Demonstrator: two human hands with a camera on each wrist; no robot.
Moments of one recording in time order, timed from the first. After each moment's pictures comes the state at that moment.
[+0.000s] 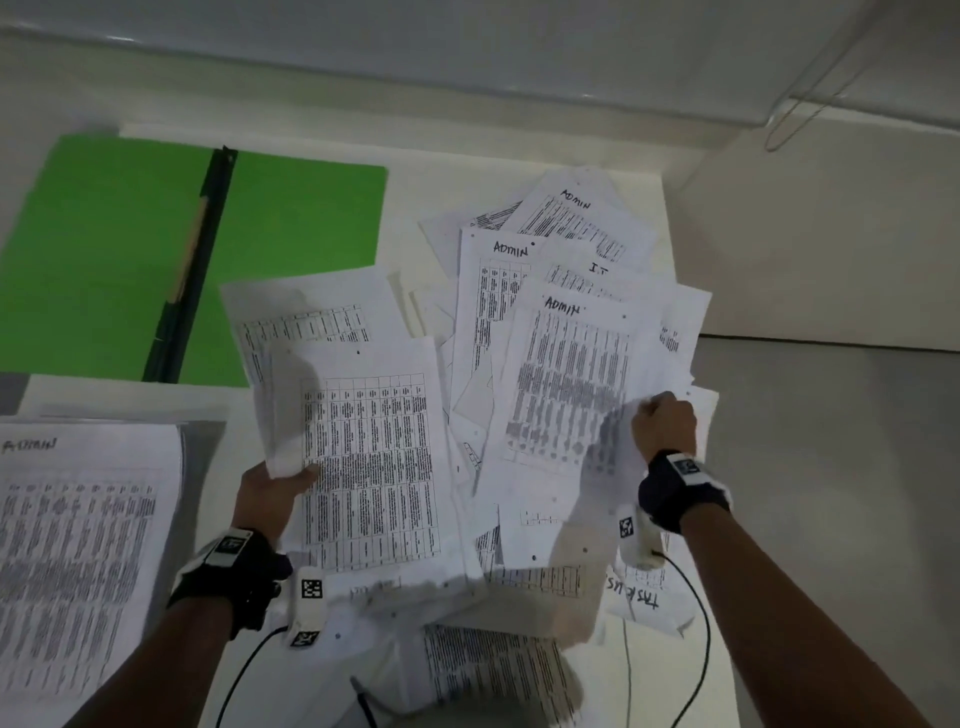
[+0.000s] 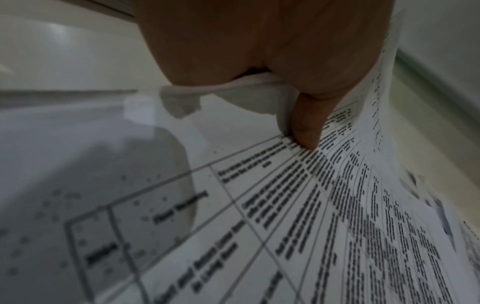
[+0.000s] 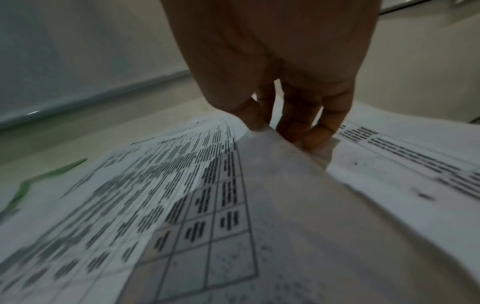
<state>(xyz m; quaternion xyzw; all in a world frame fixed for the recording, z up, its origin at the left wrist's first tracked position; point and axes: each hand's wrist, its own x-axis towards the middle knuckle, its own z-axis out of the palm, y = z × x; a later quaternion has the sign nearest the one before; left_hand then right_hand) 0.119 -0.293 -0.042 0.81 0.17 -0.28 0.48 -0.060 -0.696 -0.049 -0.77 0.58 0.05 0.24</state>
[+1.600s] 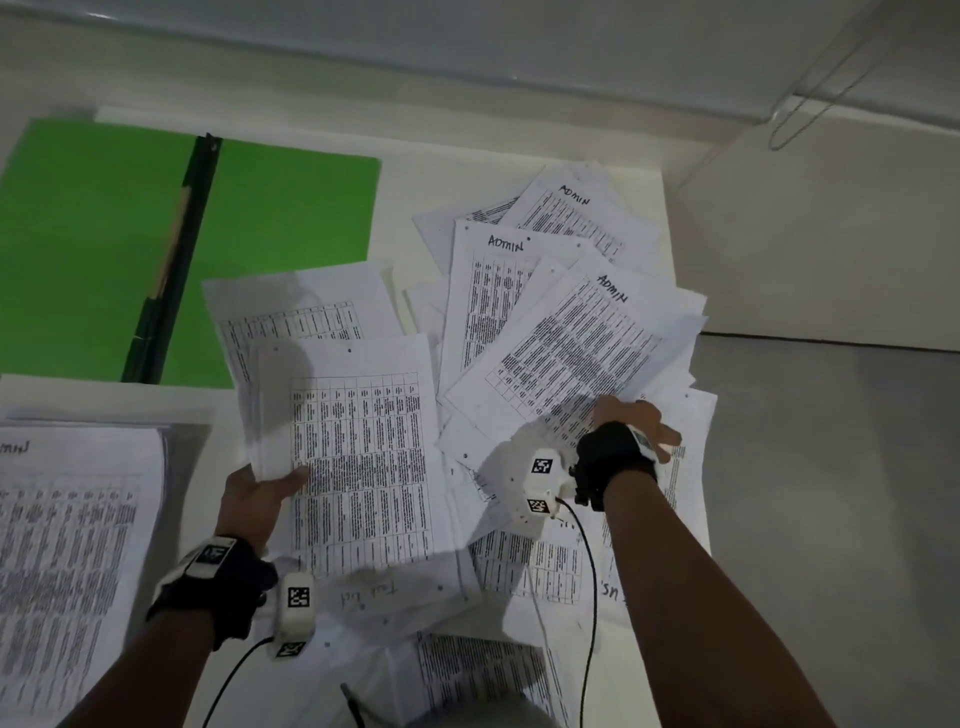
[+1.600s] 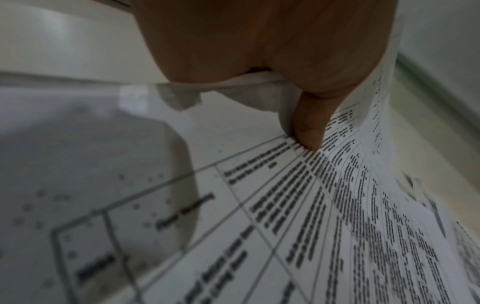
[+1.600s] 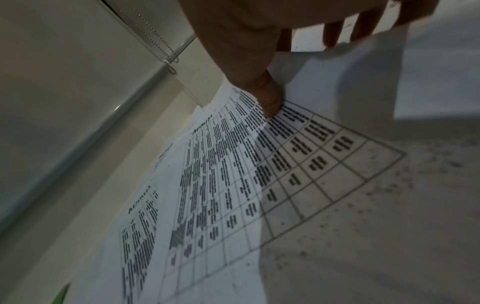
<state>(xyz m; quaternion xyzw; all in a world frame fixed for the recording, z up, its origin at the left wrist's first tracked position) 0.122 -0.294 -0.041 0.80 0.19 -0.30 0.49 -0.002 -0.656 -0.044 -0.61 0.71 -0.03 0.35</state>
